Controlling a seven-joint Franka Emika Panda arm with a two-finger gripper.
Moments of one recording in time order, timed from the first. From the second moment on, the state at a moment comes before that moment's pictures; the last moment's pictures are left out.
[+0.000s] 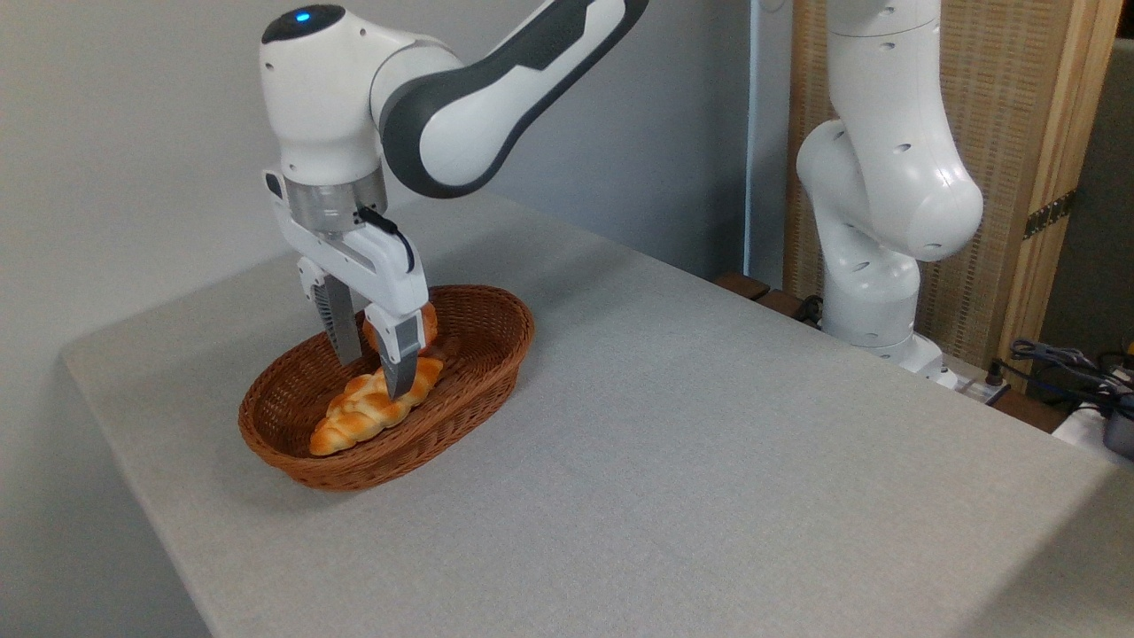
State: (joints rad) arm -0.35 0.12 -0.02 -1.91 -0.13 2.12 0.35
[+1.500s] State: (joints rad) arm -0.35 0.10 -0.03 -1.96 -0.13 2.23 0.39
